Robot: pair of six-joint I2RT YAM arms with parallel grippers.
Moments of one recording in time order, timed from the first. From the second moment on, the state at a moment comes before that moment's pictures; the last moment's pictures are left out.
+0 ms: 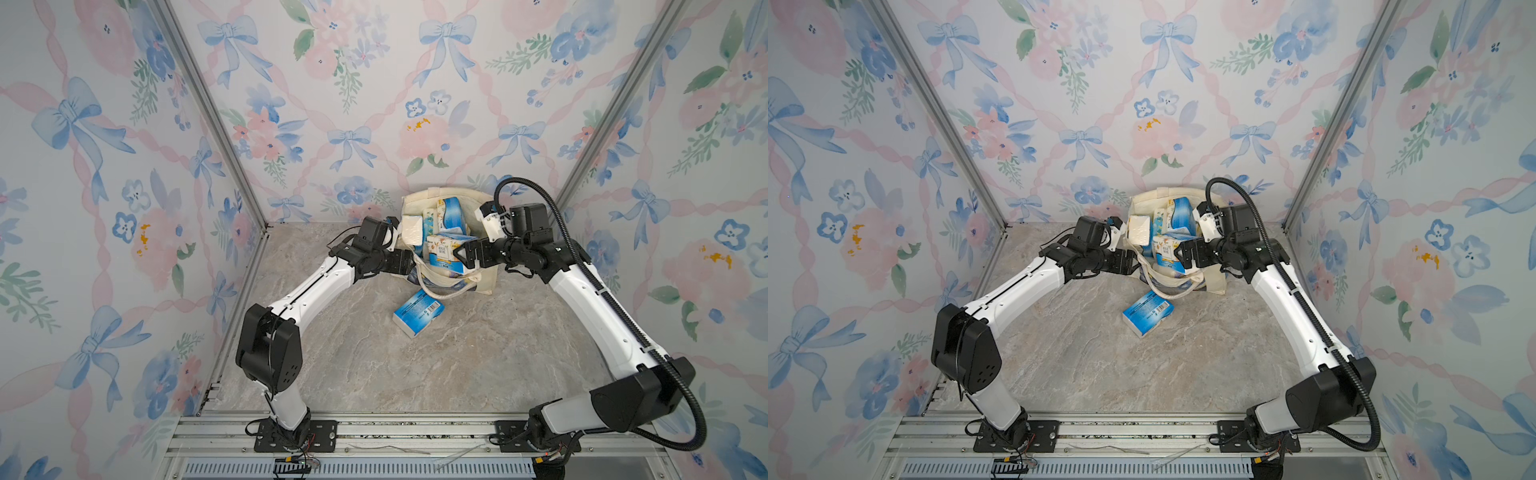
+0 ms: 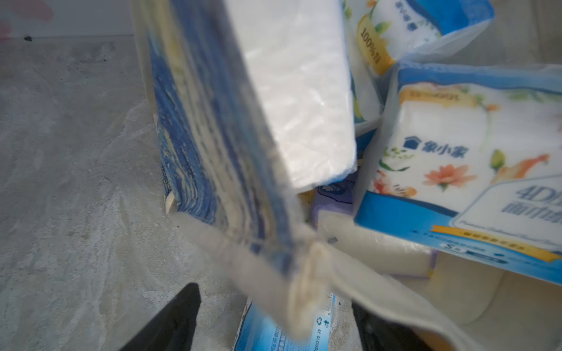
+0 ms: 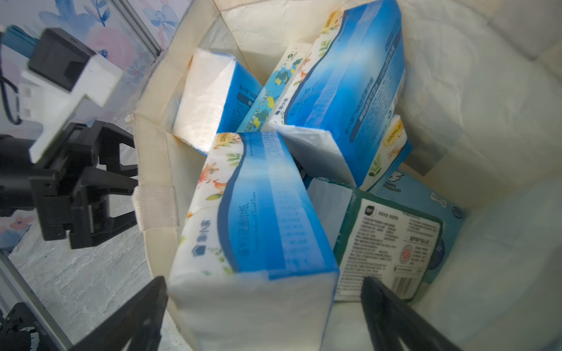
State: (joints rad) left arm -0.51 1.73 1.50 -0.51 0.26 -0.28; right arm 0.30 1.49 1.55 -0.80 -0.26 0.03
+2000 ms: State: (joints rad) left arm -0.44 1.93 1.94 -0.43 0.20 -0.28; right arm 0.23 1.92 2.06 -1.07 -0.23 -0.03
